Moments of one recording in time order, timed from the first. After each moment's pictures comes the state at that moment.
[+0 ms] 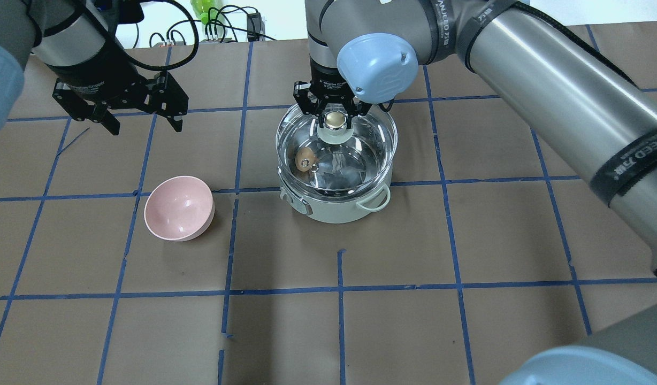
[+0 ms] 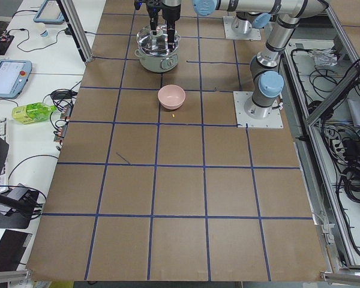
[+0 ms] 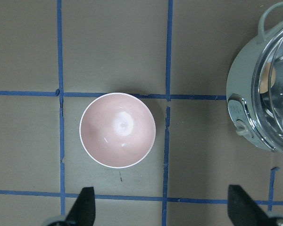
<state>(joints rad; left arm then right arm) -1.54 -1.53 -1.57 -1.56 1.62 -0.01 1.93 -1.12 1.30 -1.77 -1.54 0.42</state>
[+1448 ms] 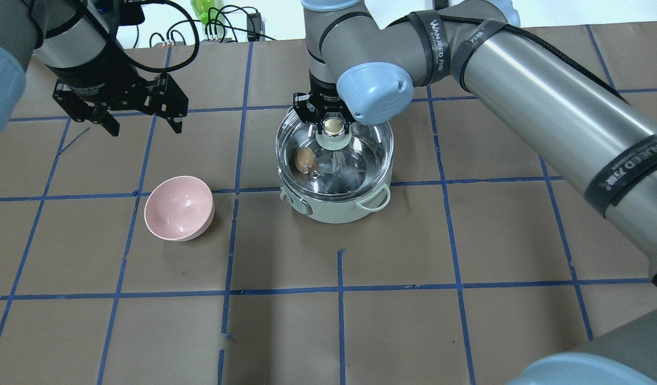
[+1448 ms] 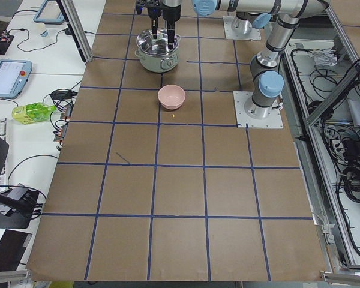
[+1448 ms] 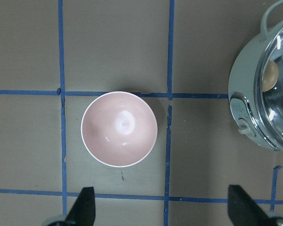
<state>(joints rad) -1.55 -1.53 -1.58 -1.56 1.62 -0.01 1.94 -1.12 1.37 -1.88 -1.55 0.37</state>
